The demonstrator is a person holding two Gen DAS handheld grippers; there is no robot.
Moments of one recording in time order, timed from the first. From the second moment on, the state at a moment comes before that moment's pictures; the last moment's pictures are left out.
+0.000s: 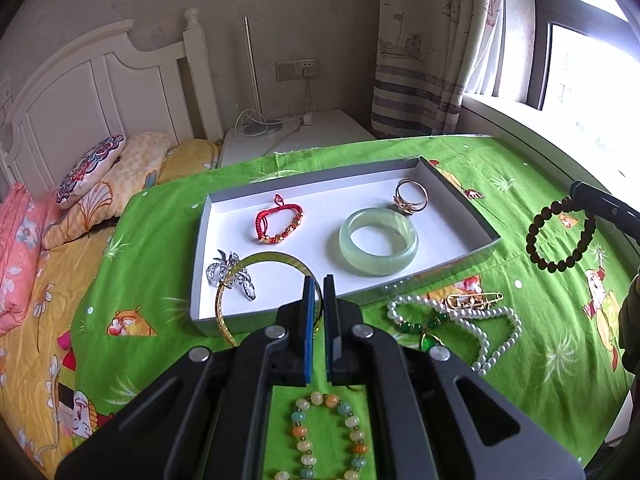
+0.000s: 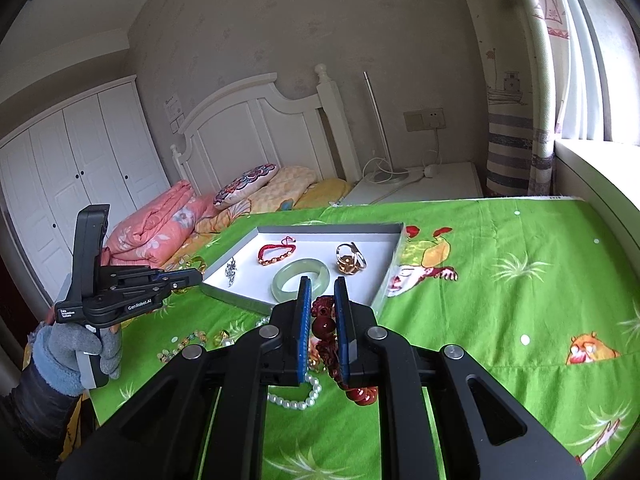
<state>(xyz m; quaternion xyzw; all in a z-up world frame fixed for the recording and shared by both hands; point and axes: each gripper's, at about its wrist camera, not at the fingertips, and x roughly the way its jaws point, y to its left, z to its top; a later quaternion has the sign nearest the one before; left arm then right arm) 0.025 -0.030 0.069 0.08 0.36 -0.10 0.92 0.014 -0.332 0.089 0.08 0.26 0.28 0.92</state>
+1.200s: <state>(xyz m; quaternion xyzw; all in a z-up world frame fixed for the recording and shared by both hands) 0.104 -0.016 0.048 0.01 0.37 -0.06 0.93 0.102 -0.246 0.073 0.00 0.32 0.24 0.92</state>
